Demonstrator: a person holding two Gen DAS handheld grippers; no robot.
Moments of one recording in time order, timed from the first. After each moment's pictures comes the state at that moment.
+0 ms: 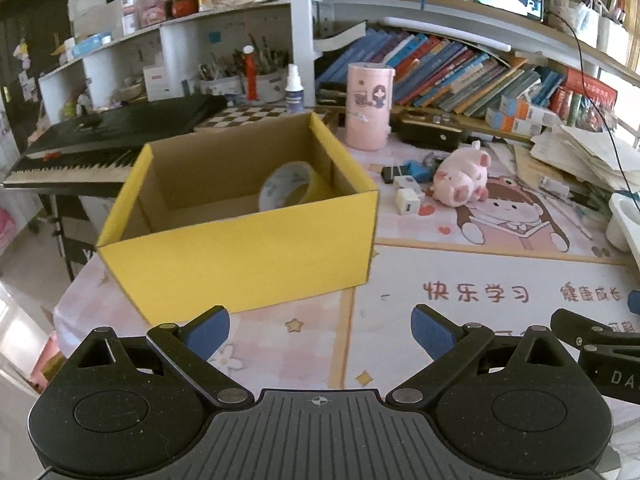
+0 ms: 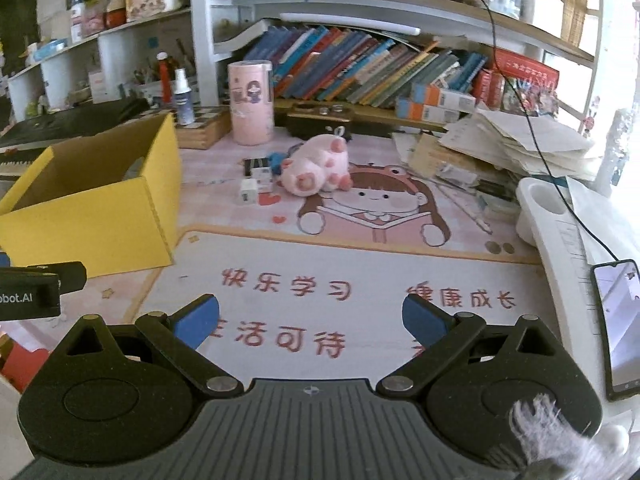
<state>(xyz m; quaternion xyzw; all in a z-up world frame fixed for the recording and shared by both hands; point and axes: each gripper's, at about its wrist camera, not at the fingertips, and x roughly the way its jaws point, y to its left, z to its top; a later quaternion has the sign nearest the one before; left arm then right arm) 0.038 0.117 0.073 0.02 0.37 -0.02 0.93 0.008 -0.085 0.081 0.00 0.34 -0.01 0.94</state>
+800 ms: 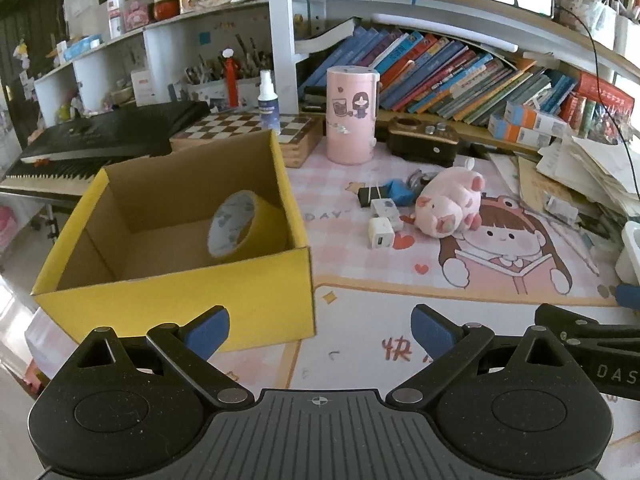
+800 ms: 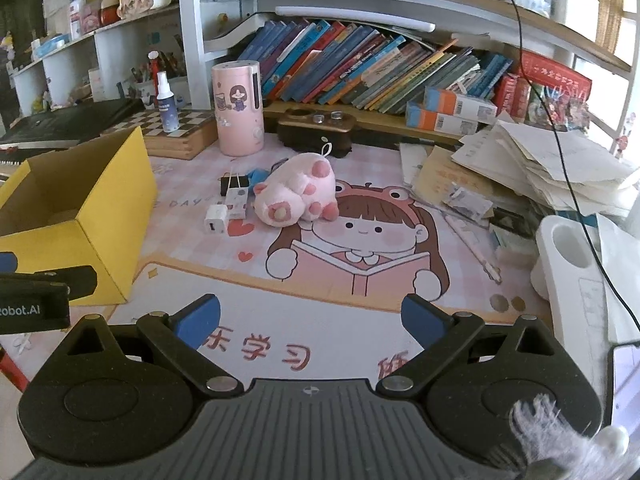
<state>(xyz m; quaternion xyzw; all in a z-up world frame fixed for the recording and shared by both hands) 0.097 0.055 0.076 0.01 0.37 0.01 0.93 0.094 -0.139 0.084 -0.01 0.35 0.04 0.94</state>
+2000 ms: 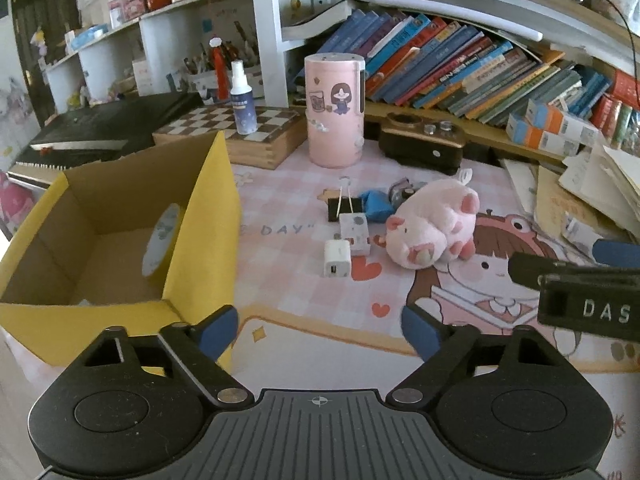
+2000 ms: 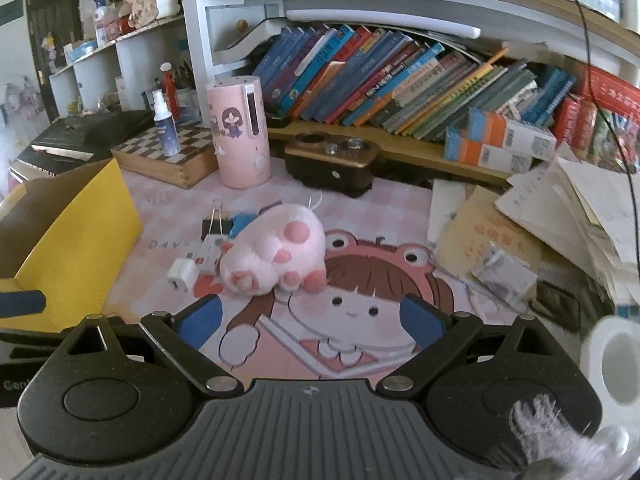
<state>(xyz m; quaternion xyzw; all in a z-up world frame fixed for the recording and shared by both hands) 0.165 -0.025 0.058 0.00 0.39 0.06 0.92 0.211 -0.204 0.079 -0.01 0.34 0.14 0.93</state>
